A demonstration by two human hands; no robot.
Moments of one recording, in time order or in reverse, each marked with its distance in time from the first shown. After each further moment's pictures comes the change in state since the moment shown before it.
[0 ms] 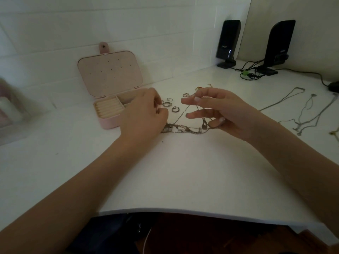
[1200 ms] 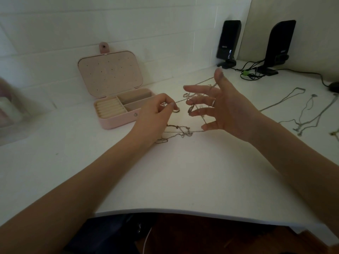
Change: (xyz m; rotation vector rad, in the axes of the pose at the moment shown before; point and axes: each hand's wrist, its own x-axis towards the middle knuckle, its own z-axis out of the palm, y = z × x) left_hand -0.001 0.011 0.005 -0.629 -0.227 -0.084; right_hand 0.001 -0.004 -0.001 -0.128 0.019 0.082
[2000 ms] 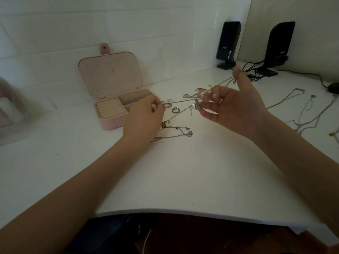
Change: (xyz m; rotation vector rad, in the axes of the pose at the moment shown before) left_hand 0.006 -0.014 -0.011 0.351 0.179 -0.012; right_hand 0.005 0.001 -0.014 0.496 0.040 -0.019
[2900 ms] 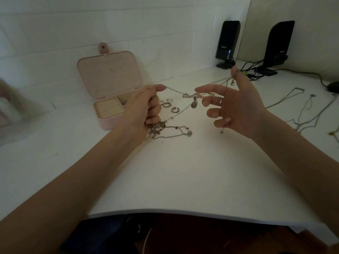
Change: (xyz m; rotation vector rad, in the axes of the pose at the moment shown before) left_hand 0.007 0.018 -0.014 -0.992 -0.245 -0.269; right_hand 0.001 -0.001 -0.008 -0.264 0.014 0.031
